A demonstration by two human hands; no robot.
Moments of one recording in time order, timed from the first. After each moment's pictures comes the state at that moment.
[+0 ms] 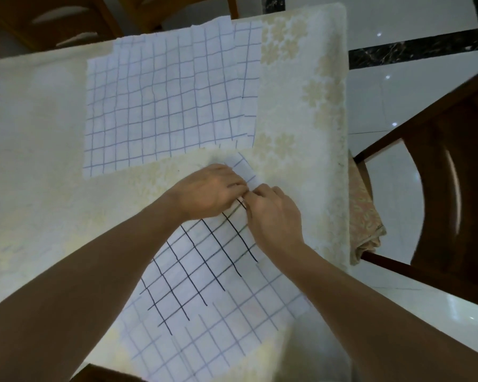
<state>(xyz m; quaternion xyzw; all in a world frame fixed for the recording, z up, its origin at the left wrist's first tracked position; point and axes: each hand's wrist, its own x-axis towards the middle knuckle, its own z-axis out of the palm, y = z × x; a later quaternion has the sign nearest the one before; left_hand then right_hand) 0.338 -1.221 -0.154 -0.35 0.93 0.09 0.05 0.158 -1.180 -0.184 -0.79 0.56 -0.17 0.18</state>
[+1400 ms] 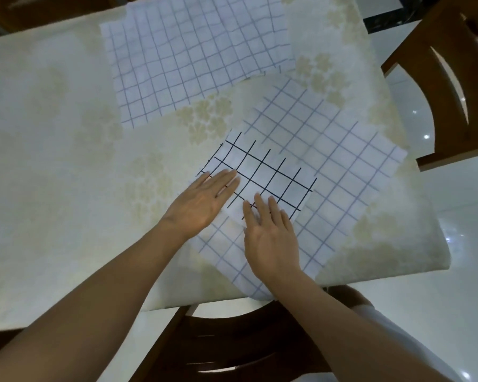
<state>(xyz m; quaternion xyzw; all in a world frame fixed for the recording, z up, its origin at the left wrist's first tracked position) 0.521 -0.996 -0.180 -0.39 0.91 0.03 0.10 0.341 -0.909 -0.179 -0.73 0.65 -0.01 0.21</state>
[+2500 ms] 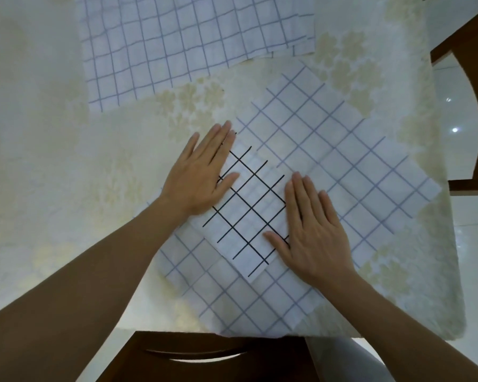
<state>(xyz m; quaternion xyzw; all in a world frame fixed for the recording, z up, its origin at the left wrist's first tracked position) 0.478 -1.078 -0.220 -0.54 0.84 0.07 0.07 0.223 -0.985 -0.227 -0.82 0.56 0.01 0.10</state>
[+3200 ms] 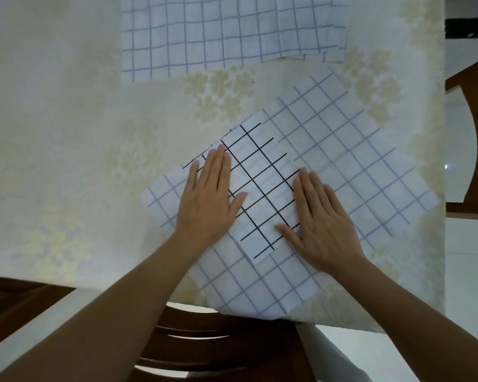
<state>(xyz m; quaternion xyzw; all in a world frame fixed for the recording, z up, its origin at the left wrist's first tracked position) 0.458 -0.982 -0.221 -0.69 0.71 0.08 0.05 0.211 -0.992 -0.222 -0.87 0.48 0.04 0.10</state>
